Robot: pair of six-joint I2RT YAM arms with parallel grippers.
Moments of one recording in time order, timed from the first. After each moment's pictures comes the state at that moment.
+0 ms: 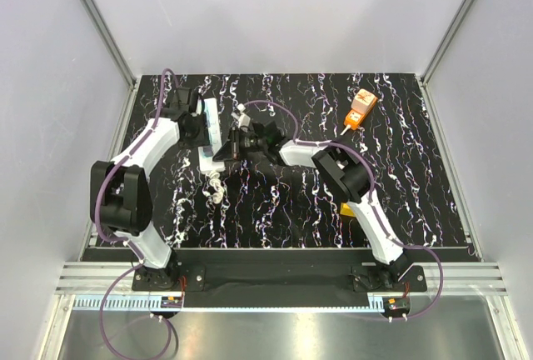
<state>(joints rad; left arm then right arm) -0.18 1.68 1.31 -0.69 -0.09 -0.29 0.72 2.40 1.62 0.47 -0.72 0.90</state>
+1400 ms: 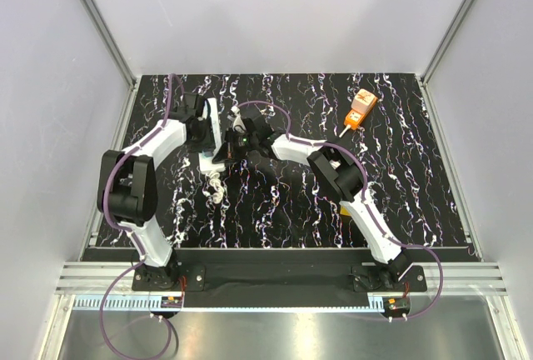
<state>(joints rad) -0.19 1.76 1.27 -0.57 -0.05 -0.35 0.74 2.49 1.84 0.11 -0.64 0.83</state>
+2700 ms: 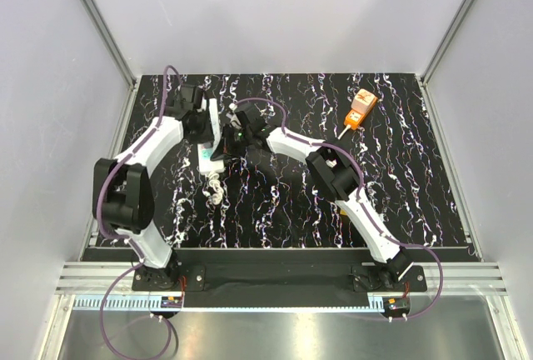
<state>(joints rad) -0.21 1.71 1.32 -0.61 -0.05 -0.36 0.75 2.57 2.06 -0.16 -0.59 0.87</state>
